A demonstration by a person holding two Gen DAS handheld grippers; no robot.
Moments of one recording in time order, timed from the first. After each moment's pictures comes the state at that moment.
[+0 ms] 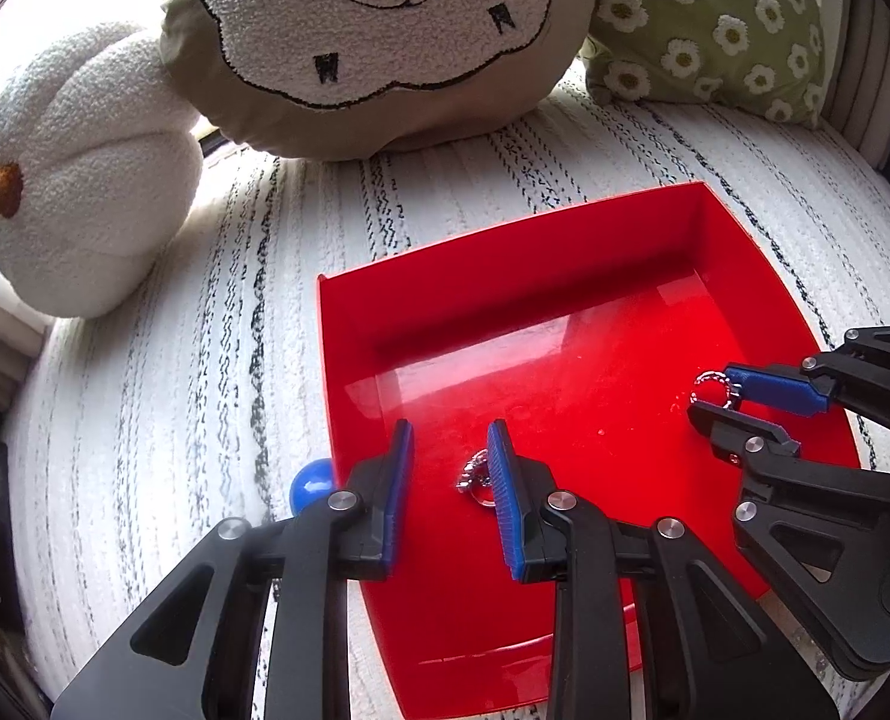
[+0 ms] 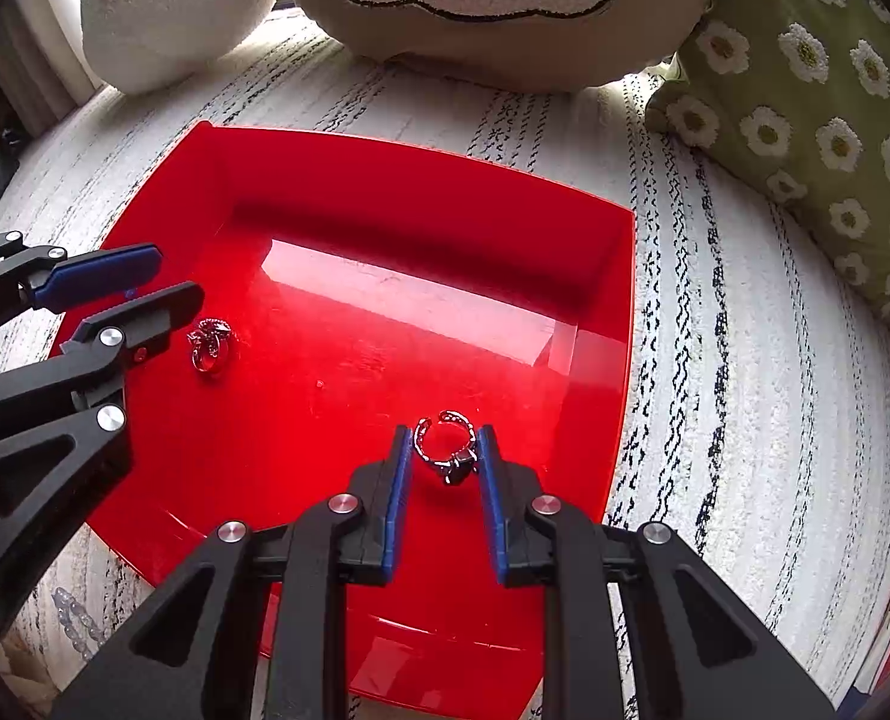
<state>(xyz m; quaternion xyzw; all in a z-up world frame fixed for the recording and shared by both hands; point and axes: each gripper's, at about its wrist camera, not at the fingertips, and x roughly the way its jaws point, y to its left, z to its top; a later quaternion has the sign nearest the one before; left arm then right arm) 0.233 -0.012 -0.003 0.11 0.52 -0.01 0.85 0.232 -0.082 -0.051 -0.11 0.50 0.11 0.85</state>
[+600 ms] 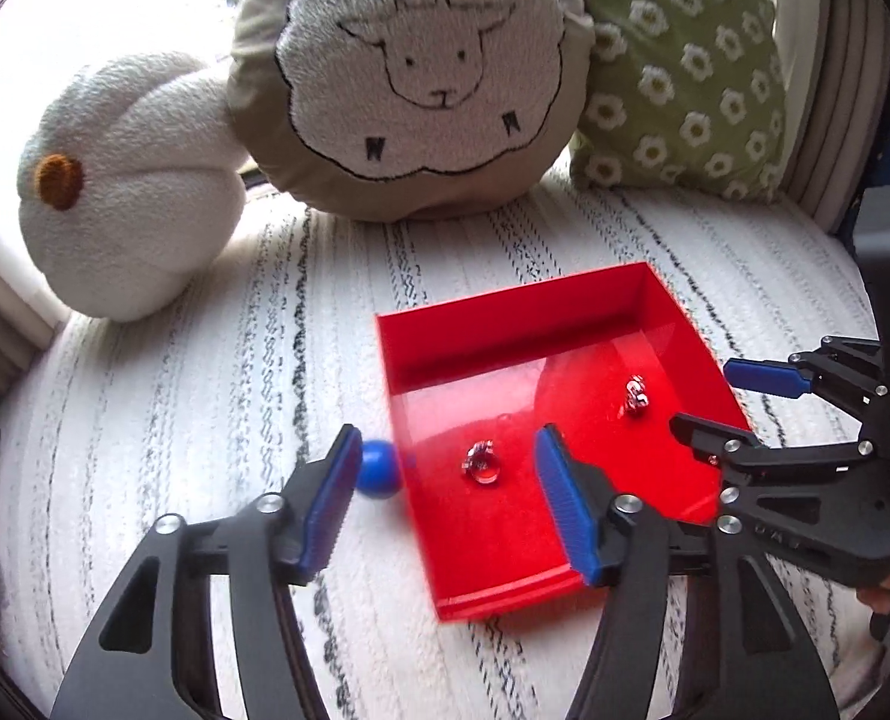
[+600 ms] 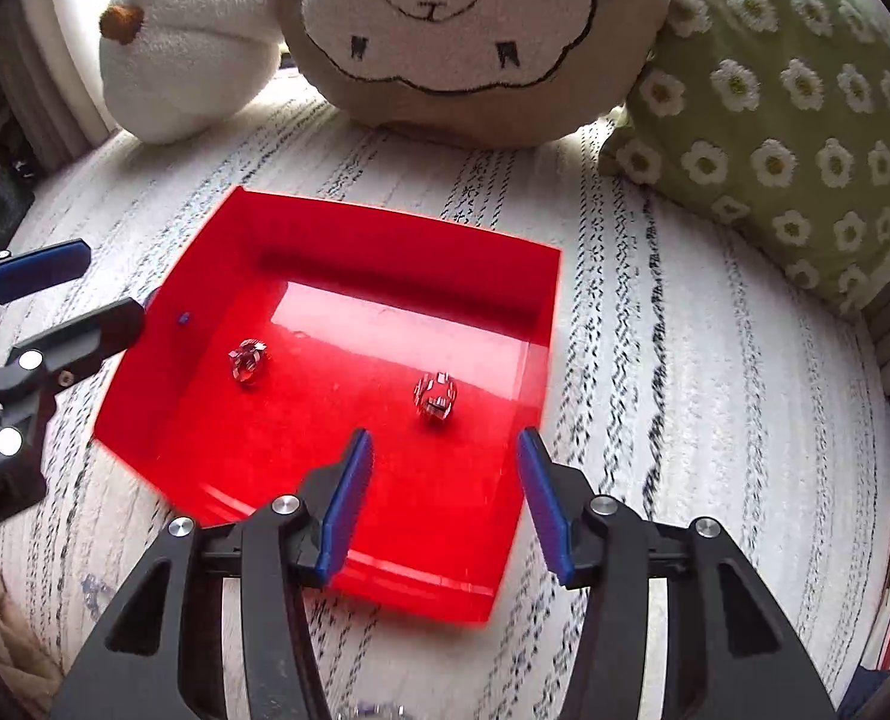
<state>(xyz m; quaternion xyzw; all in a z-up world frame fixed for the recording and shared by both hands) 0.177 0.012 0.062 0.05 0.45 -0.04 0.89 0.188 -0.099 -0.010 -0.09 0.45 0.10 0.88</state>
